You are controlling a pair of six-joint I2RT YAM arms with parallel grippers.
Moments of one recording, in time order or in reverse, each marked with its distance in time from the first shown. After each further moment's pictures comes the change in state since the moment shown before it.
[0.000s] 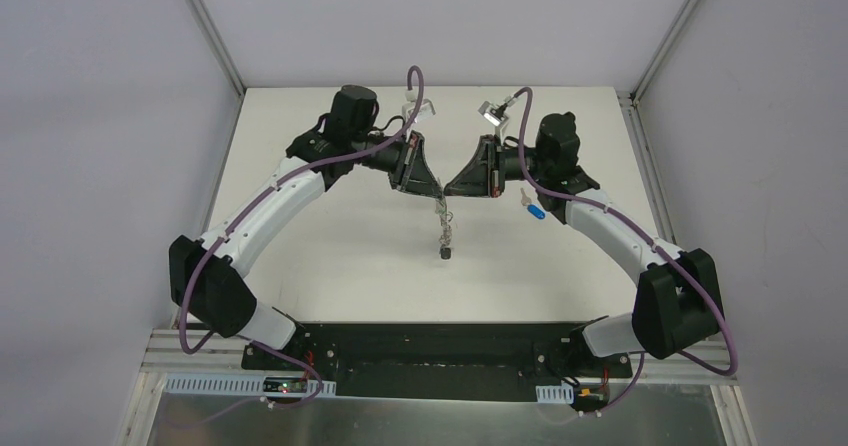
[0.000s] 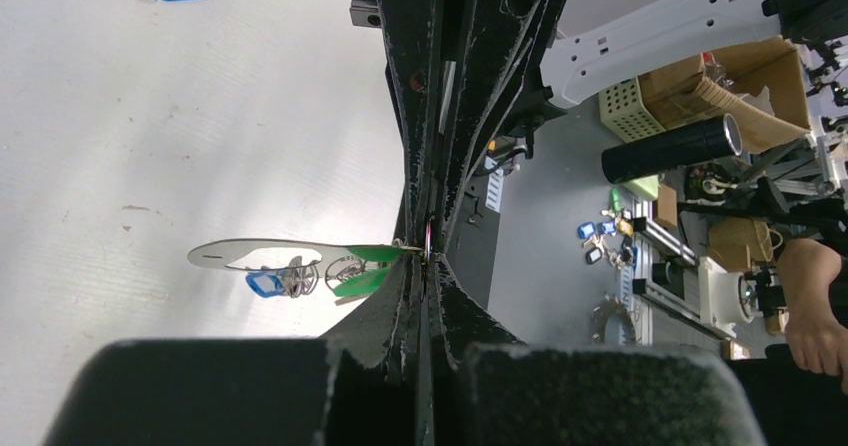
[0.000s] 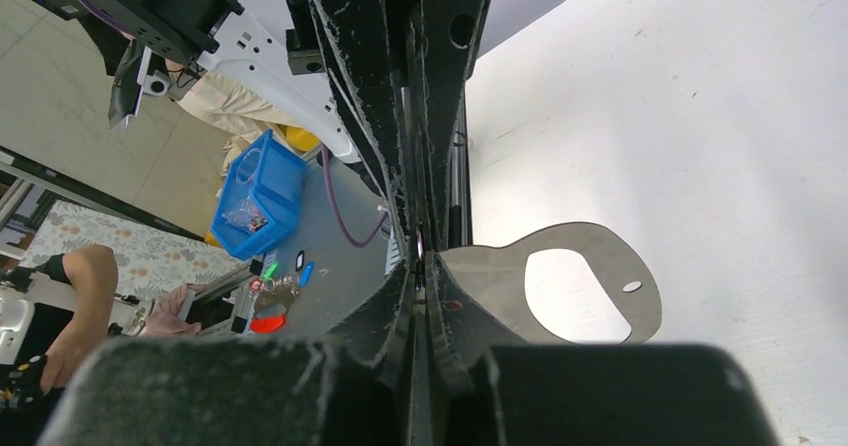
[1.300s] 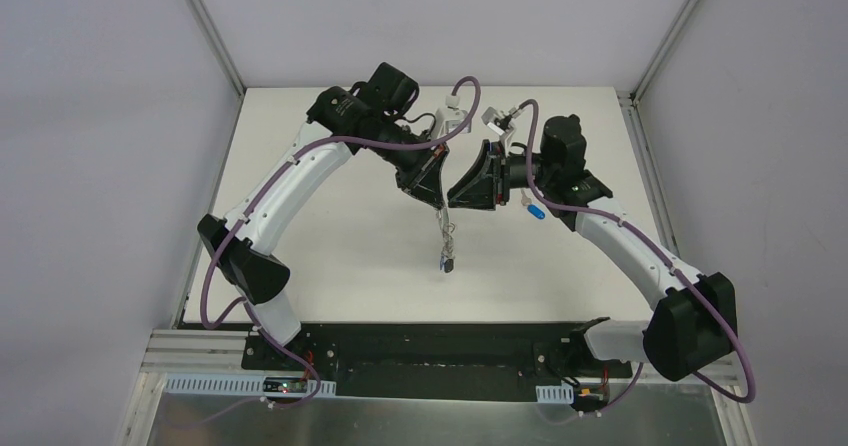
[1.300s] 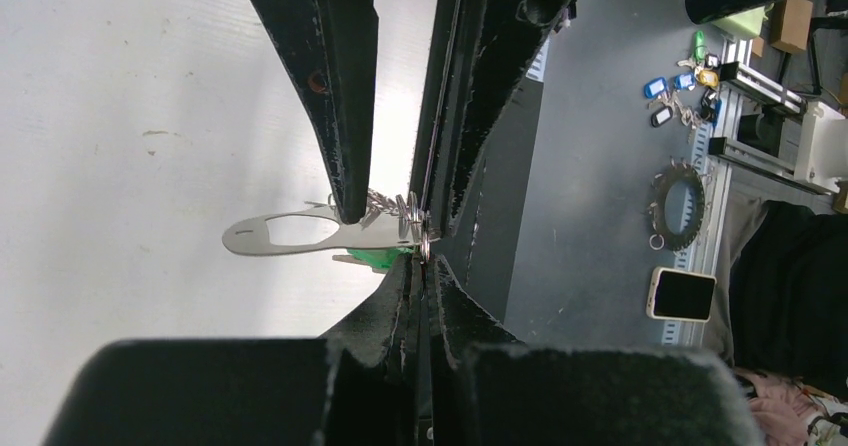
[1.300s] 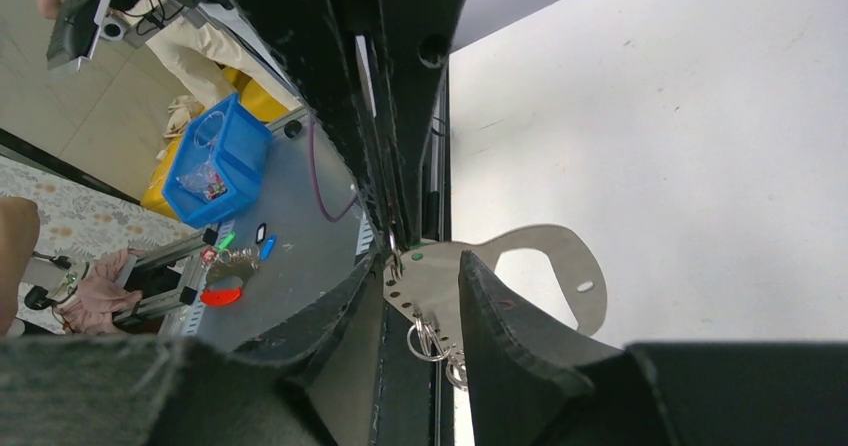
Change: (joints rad) left arm -0.140 0.249 0.608 -0.809 -0.187 0.489; right arm 0.018 -0.107 0.010 -0.239 0.014 -0.266
